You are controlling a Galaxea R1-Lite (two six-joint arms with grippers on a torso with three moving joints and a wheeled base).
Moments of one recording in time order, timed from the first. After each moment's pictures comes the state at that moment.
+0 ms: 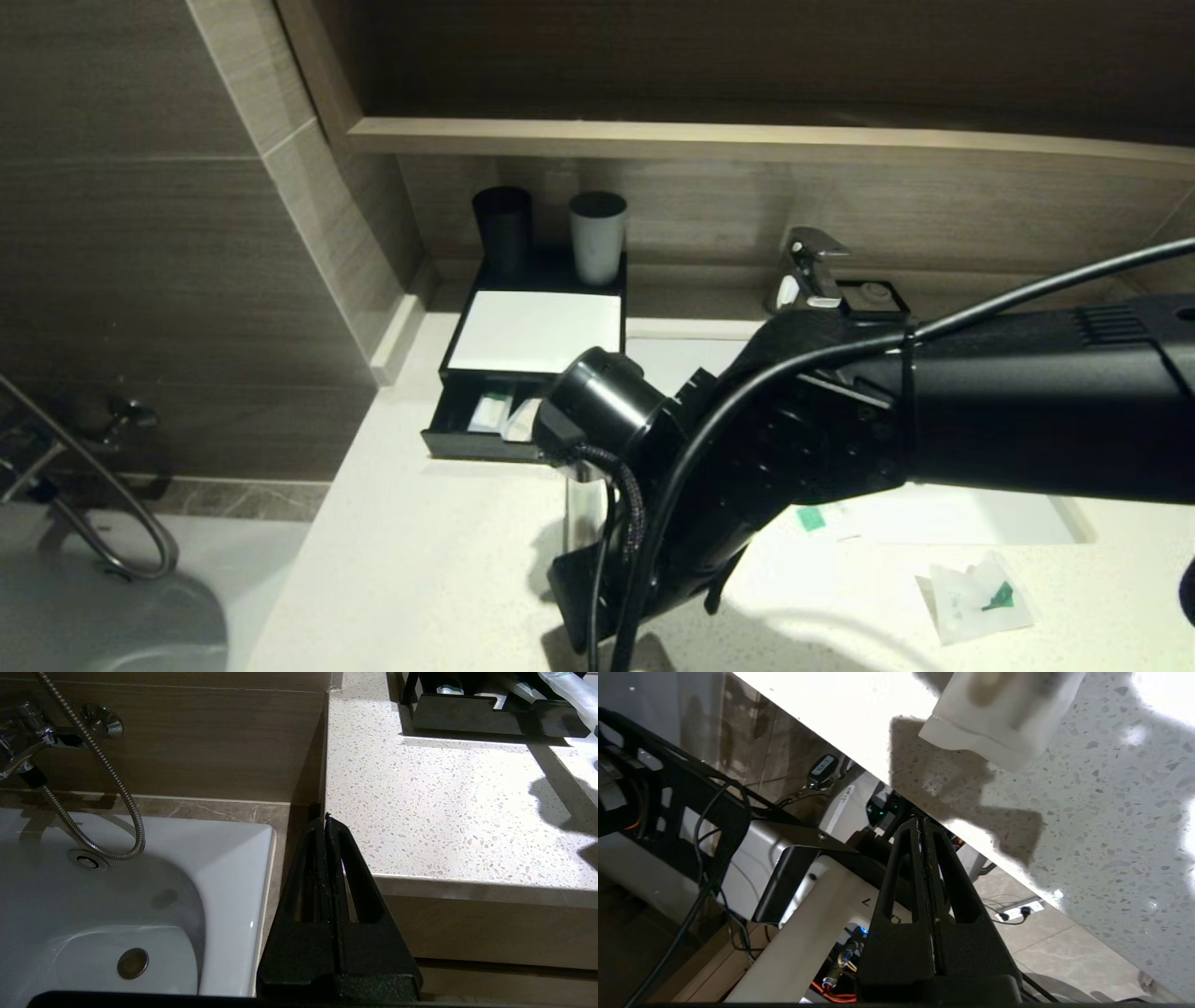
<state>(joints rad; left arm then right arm) -0.01 0.00 0.00 0.00 0.01 0.00 0.99 2.10 -1.74 0.79 0.06 0.46</state>
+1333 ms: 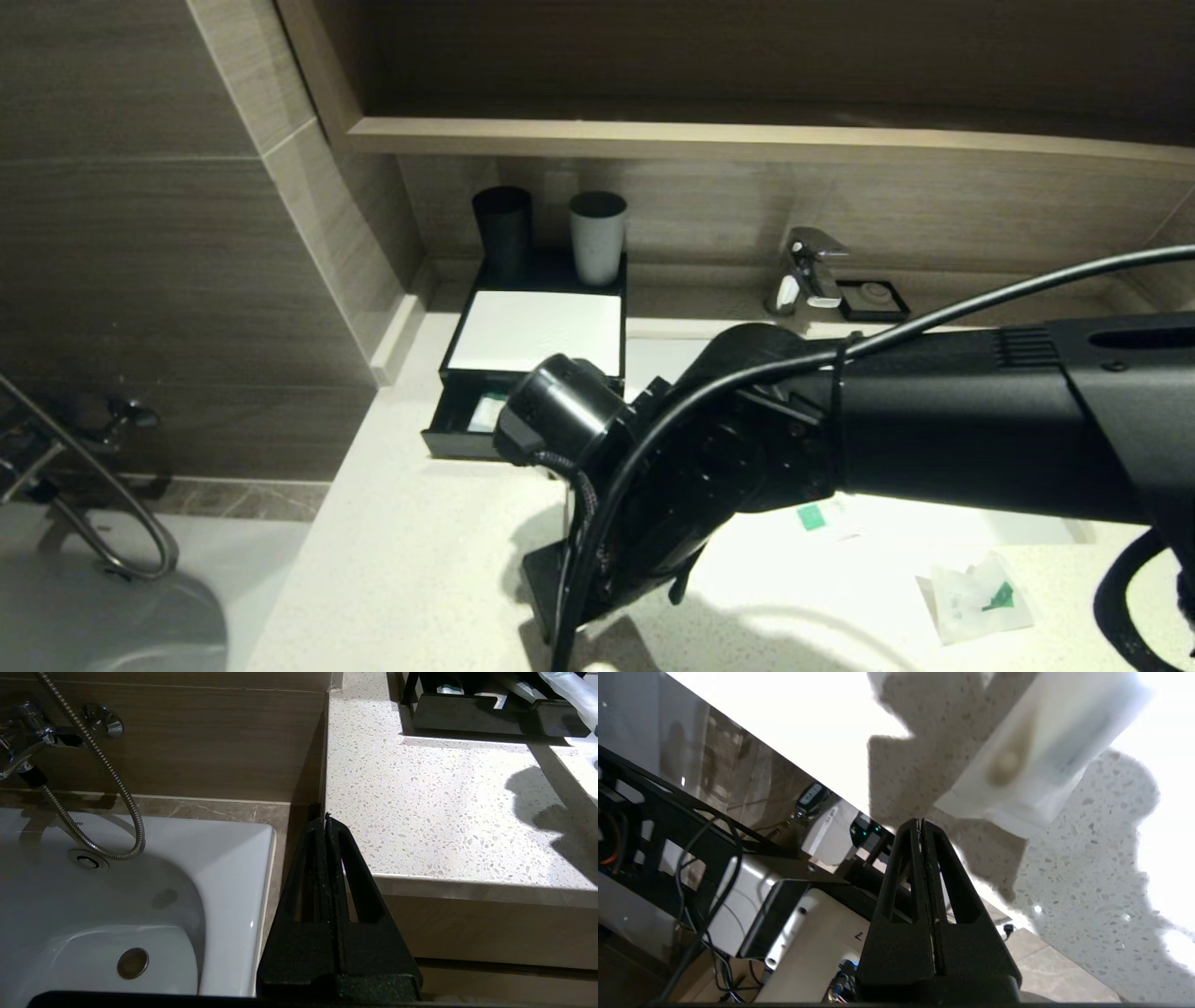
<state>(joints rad) -0.01 0.00 0.00 0.00 0.01 0.00 1.01 2.17 -1.84 0.79 -0.02 0.45</state>
